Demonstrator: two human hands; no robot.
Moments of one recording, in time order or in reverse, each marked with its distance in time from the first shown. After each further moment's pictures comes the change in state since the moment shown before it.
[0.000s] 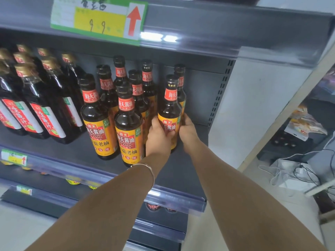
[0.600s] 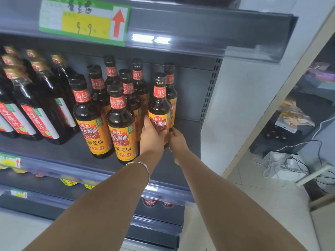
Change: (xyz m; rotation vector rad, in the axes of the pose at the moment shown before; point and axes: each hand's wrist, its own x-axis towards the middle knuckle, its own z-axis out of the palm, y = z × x) left_hand -0.009 0.001 -0.001 0.021 -0.015 -0.037; right_hand -0.037 0.026 -0.001 -0.104 -0.028 0.072
